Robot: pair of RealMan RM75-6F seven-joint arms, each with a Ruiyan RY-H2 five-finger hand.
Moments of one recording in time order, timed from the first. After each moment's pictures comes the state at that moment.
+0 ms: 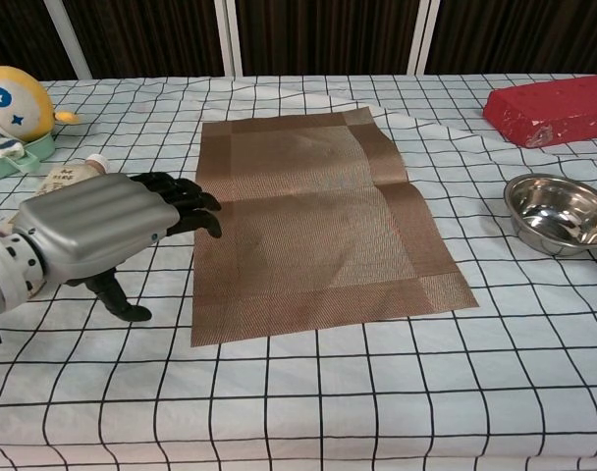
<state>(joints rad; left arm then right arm) -0.53 -1.60 -0.07 -1.67 1.35 1.02 0.88 0.22 -1.24 0.16 -1.64 -1.26 1.43 0.05</state>
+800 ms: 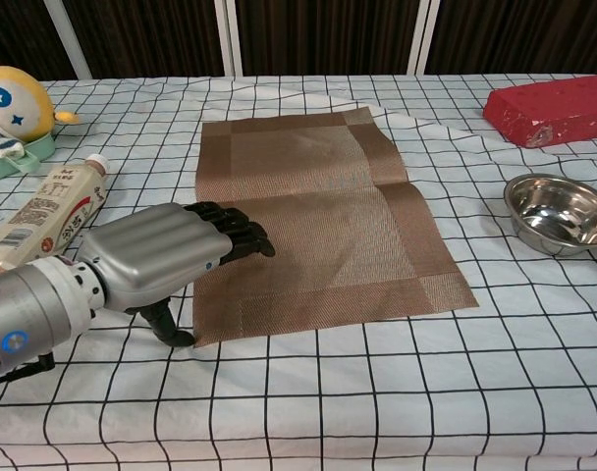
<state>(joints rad) -0.59 -1.70 -0.04 -1.64 1.28 1.00 0.88 0.20 -1.23 0.19 -1.65 -1.24 1.40 0.07</state>
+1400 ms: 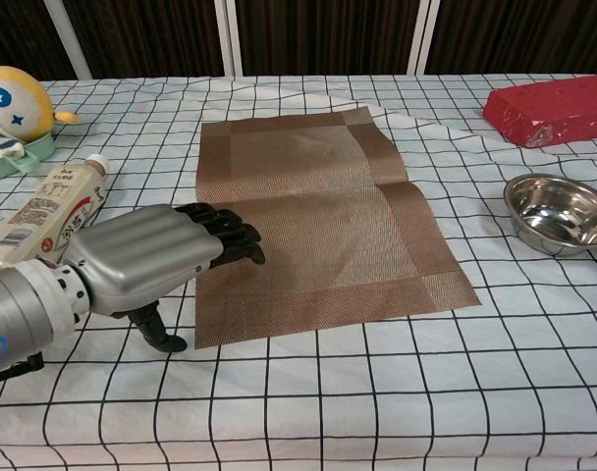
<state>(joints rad) -0.60 -1.68 0.00 -1.66 1.29 1.03 0.87 0.19 -1.23 0.20 -1.65 -1.24 1.39 0.07</state>
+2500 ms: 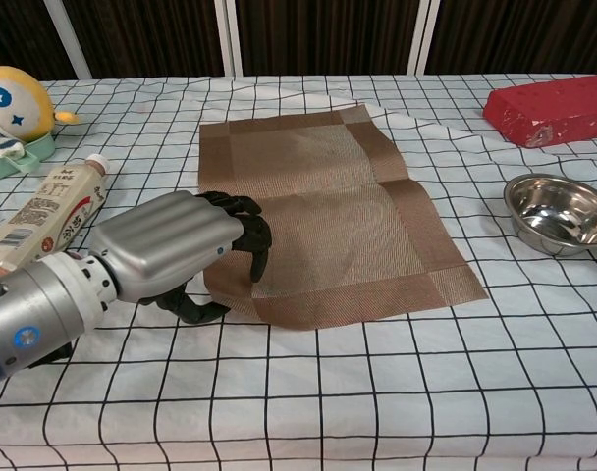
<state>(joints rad) -0.62 -1.75 -0.01 -1.54 1.40 1.08 0.68 0.19 -1.23 0.21 -1.67 -1.24 1.37 0.08</state>
